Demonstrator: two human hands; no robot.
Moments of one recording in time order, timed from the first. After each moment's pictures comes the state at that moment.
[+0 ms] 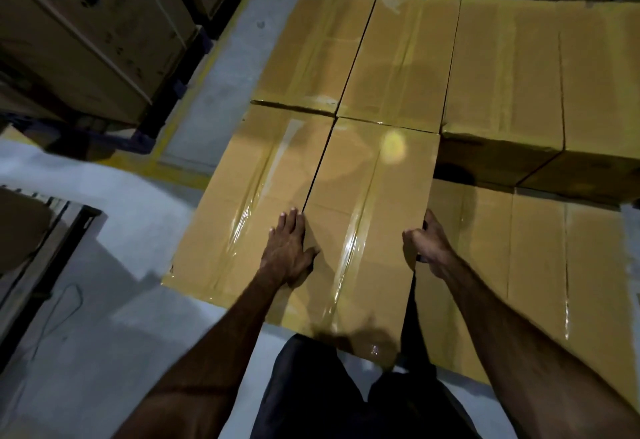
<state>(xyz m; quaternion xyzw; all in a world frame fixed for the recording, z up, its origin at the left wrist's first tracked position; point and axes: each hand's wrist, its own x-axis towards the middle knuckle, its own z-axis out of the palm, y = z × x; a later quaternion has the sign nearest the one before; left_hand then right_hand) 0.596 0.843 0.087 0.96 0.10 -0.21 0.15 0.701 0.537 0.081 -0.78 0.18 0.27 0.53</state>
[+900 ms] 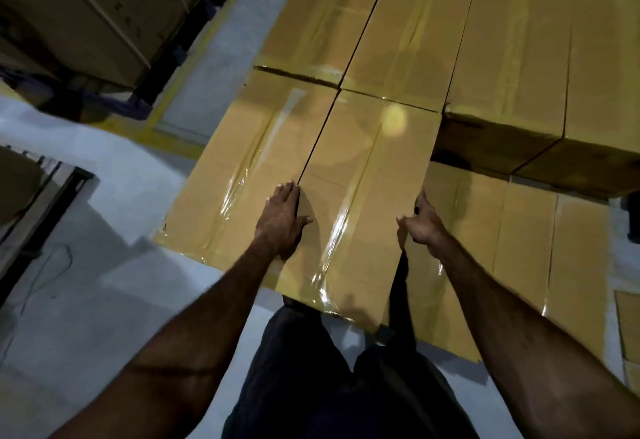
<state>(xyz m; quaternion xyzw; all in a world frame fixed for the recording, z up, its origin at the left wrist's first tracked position) 0.582 0.840 0.079 0.96 0.12 -0.12 0.21 0.688 0.525 0.092 -0.84 0.07 0.30 0.44</state>
